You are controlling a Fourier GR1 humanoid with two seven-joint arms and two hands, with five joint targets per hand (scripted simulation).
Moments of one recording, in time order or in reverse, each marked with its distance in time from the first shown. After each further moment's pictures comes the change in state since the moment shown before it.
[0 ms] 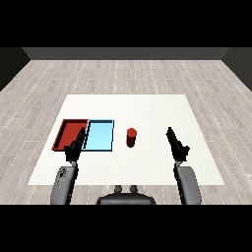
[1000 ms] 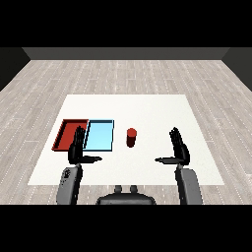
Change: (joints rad) left arm 0.014 -0.107 0.042 0.019 0.059 -0.043 -0.464; right arm 0.040 0.033 -0.069 0.005 -0.104 0.126 -0.315
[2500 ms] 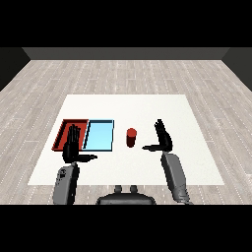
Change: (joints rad) left arm -0.018 0.026 0.053 -0.012 0.074 -0.029 -0.003; right arm -0.274 0.085 0.023 0.312 -0.018 -0.069 0.043
